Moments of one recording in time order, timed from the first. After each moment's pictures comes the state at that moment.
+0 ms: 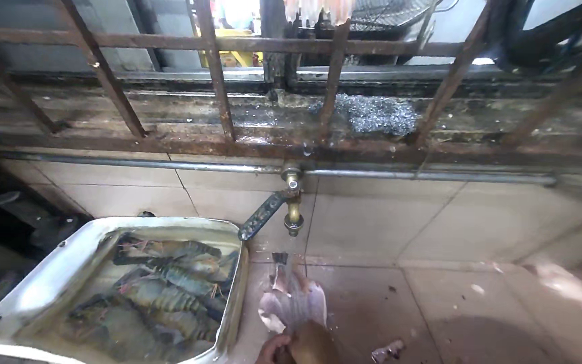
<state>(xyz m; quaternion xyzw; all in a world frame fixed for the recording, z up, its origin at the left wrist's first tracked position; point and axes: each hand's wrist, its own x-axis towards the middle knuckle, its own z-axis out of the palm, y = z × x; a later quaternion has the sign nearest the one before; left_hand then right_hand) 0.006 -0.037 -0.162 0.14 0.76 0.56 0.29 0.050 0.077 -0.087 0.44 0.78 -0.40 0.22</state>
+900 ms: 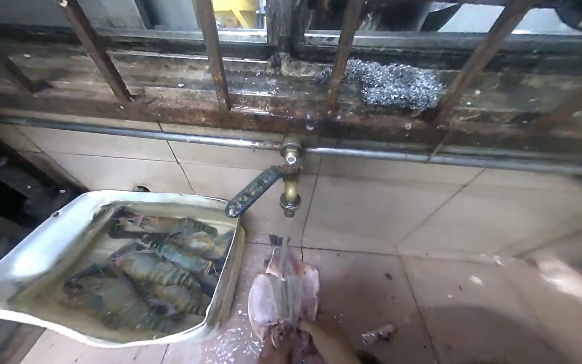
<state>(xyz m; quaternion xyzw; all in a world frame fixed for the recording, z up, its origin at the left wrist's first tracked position) 0.048 -0.023 -0.155 -0.14 0.55 0.72 0.40 0.104 0.086 -0.129 0.54 0.53 -0.66 0.02</state>
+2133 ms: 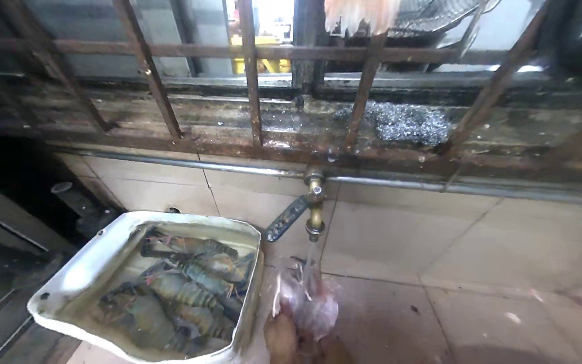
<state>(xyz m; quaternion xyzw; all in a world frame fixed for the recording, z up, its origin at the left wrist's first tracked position) -0.031 0.030 -0.113 -0.15 0.71 0.61 0.32 0.079 0.076 -0.112 0.44 0.74 -0.51 0.06</state>
